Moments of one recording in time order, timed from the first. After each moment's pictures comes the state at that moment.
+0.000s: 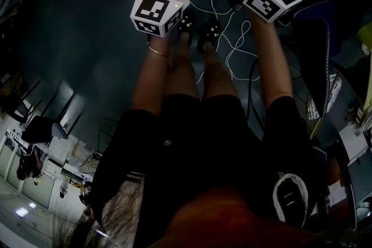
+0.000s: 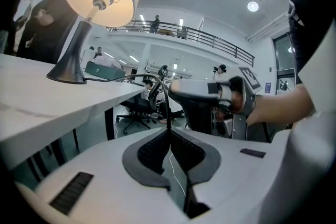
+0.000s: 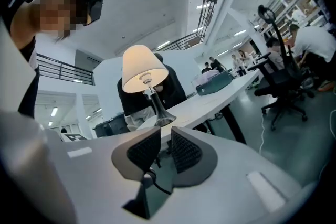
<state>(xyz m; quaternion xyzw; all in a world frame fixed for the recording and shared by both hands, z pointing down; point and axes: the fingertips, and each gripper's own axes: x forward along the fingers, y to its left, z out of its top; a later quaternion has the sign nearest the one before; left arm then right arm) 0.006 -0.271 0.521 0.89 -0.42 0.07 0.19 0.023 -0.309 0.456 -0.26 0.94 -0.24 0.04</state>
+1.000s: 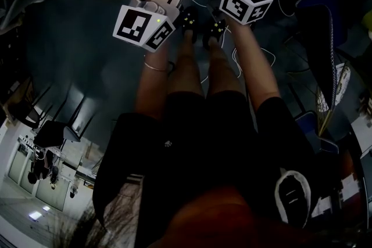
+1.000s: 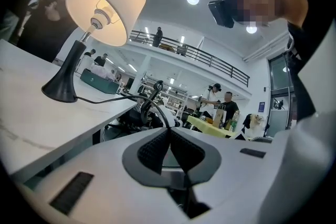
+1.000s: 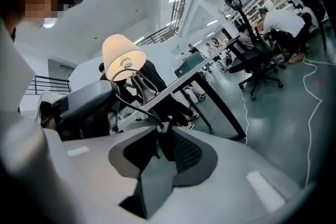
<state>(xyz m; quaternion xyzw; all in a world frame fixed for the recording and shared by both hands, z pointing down) 0.017 -0.258 0.449 0.89 -0.40 -0.03 0.20 0.027 -0.269 0.545 -0.34 0.88 -0.35 0.01</state>
